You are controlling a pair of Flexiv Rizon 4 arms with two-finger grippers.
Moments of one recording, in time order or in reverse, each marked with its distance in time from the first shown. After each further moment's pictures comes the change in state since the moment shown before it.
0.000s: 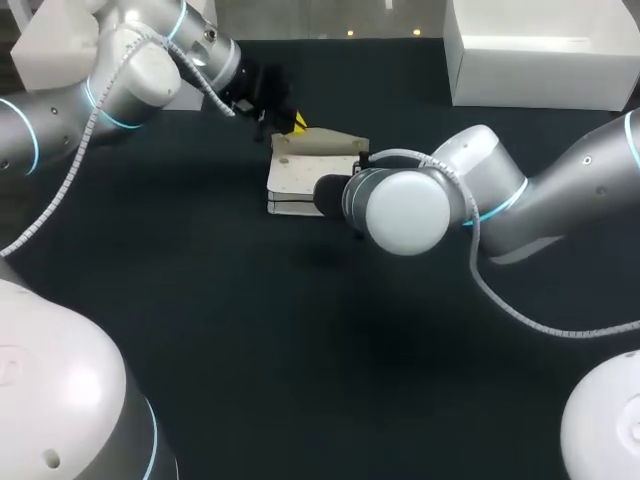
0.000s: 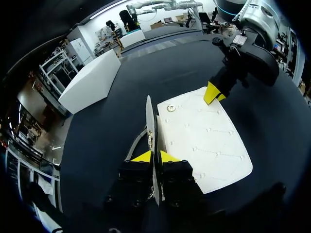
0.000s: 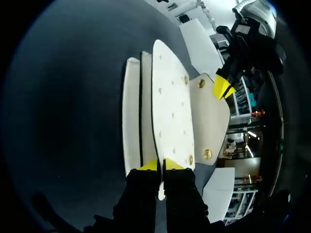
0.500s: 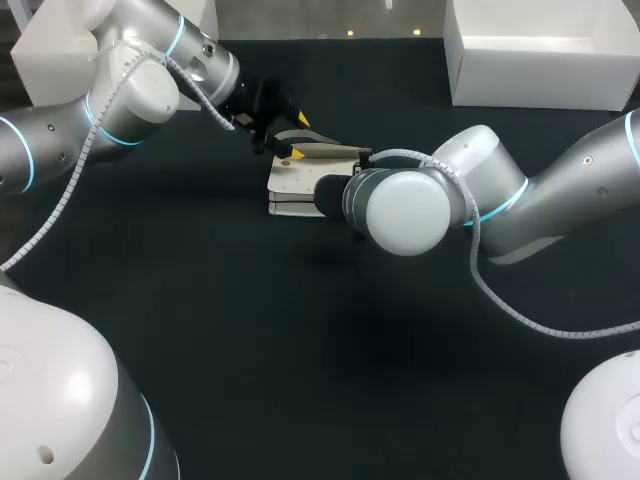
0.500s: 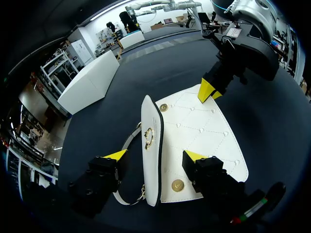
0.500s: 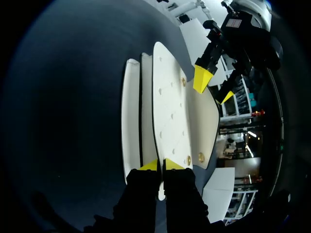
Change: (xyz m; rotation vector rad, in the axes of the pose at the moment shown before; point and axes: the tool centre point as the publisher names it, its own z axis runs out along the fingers) left arm 0.020 0.002 0.010 0.010 -0.028 -0.003; right arm 0.000 0.000 0.000 0.000 0.000 0.000
